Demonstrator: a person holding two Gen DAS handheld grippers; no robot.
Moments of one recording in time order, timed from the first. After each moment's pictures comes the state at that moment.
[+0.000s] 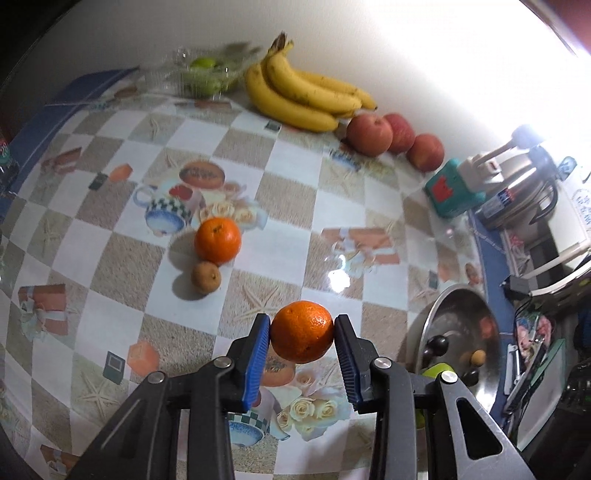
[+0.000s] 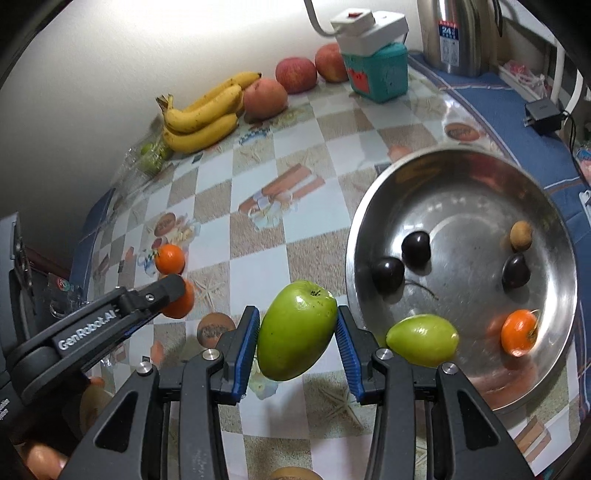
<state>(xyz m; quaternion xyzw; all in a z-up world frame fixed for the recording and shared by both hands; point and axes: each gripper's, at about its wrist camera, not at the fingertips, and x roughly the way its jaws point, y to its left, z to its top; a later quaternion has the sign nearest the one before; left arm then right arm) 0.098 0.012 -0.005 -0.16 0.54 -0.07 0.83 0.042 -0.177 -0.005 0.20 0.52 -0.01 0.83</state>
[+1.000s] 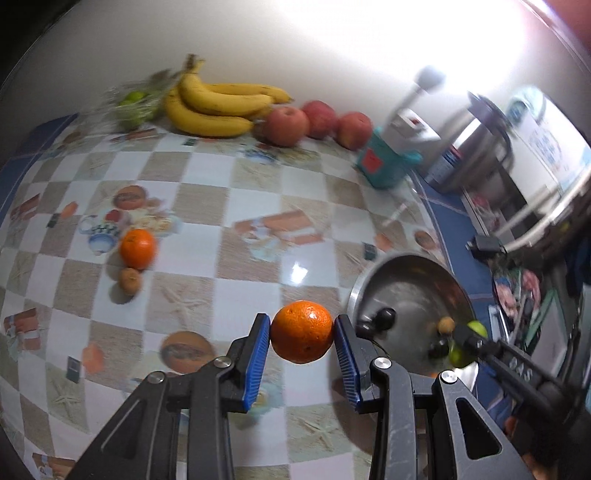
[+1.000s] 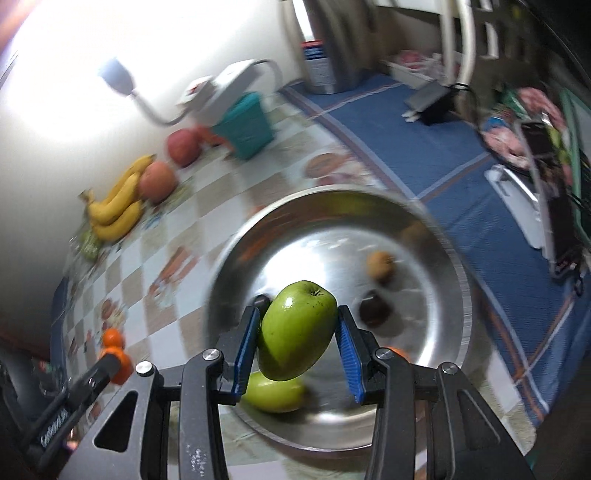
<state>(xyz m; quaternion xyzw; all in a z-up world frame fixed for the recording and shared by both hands) 0.074 -0.069 0.008 -0.09 0.51 -0.15 0.84 0.015 -0.302 0.005 0.26 0.48 -0.15 0.83</state>
